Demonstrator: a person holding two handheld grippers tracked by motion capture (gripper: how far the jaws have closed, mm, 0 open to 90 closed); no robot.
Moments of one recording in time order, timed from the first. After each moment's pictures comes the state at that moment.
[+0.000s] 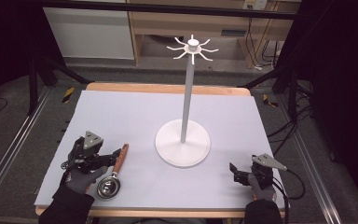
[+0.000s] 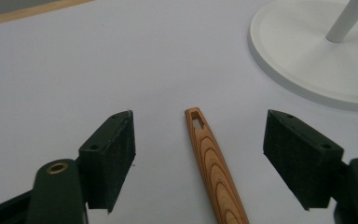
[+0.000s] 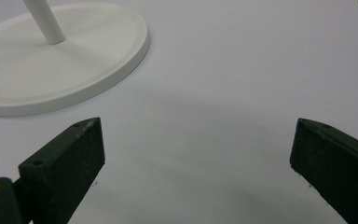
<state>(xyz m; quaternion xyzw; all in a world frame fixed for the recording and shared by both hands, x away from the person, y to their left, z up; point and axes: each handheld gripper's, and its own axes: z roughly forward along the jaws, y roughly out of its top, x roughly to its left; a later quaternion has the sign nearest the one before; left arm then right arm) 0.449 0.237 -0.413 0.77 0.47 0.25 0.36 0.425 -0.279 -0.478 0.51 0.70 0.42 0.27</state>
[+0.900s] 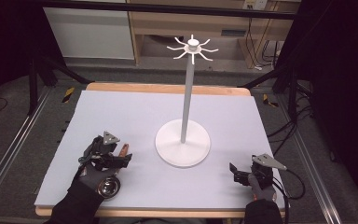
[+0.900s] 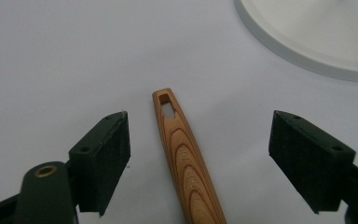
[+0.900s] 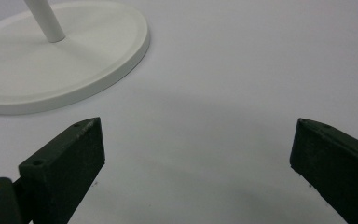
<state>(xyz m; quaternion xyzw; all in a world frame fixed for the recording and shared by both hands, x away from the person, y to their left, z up) 0.474 0.209 -0.437 0.81 0.46 0.20 0.31 0.426 -0.279 -0.478 0.51 0.70 0.42 0.27</state>
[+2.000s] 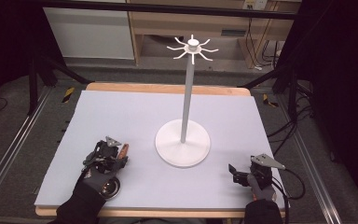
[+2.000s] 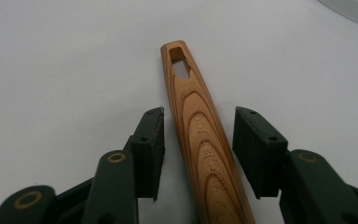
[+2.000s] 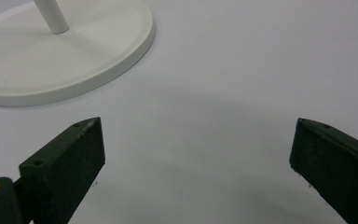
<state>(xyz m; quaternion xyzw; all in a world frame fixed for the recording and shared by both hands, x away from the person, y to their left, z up) 0.478 0.209 -0.465 0.81 0.49 0.19 0.26 0.426 -0.278 -0.480 0.50 0.71 0.41 0.26</state>
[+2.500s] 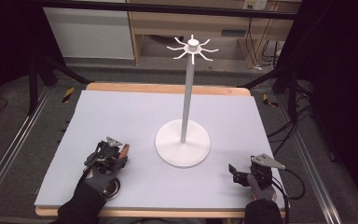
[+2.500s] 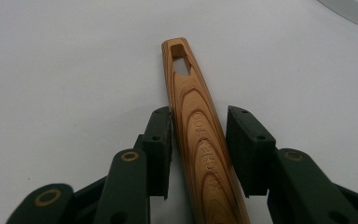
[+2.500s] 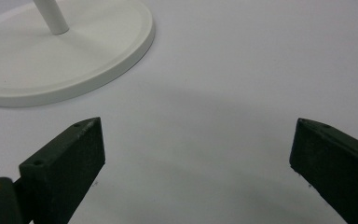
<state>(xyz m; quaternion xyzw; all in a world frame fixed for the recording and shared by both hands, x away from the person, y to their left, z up) 0.477 0.205 -0.466 0.80 0.50 0.19 0.26 0.426 -0.278 -0.480 0.50 0.71 0.41 0.26</state>
